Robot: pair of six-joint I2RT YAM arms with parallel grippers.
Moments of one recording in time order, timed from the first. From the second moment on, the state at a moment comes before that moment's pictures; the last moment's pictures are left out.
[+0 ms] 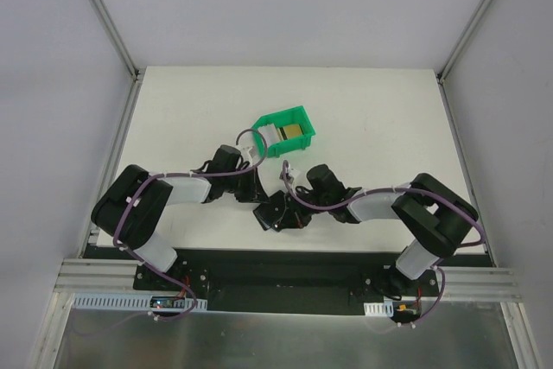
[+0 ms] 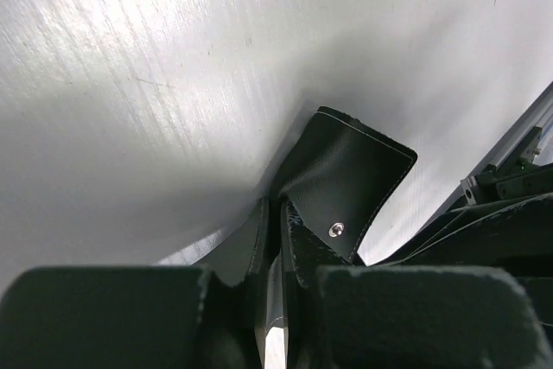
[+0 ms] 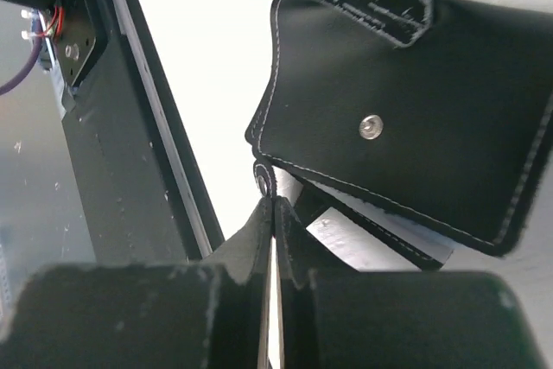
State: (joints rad) left arm -0.51 1.59 0.59 0.13 0.47 -0.63; right arm 0.83 1.63 0.58 0.34 -0.64 0.36
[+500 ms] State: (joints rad) left arm -0.51 1.51 0.54 0.14 0.43 -0.63; right arm 0.86 1.53 0.59 0.09 -0.57 0.29
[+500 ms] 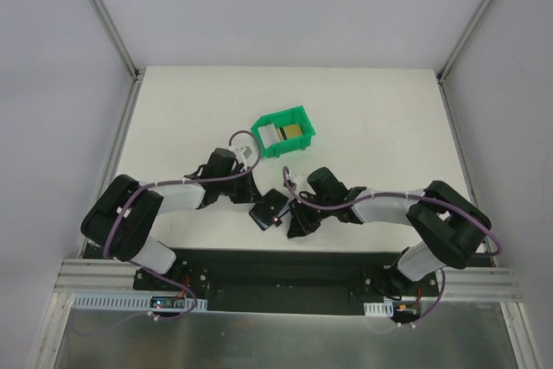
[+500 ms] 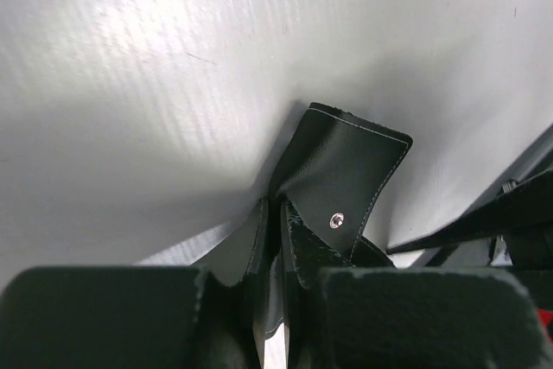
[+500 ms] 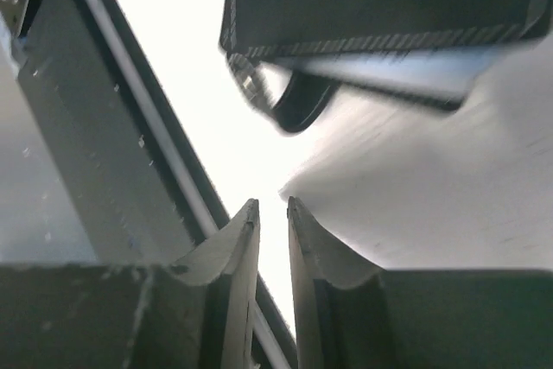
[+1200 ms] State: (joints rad) left arm -0.50 1.20 0.56 -0.21 0.32 -0.68; right arm 0.96 1.35 0.81 -0.28 -0.04 0.81
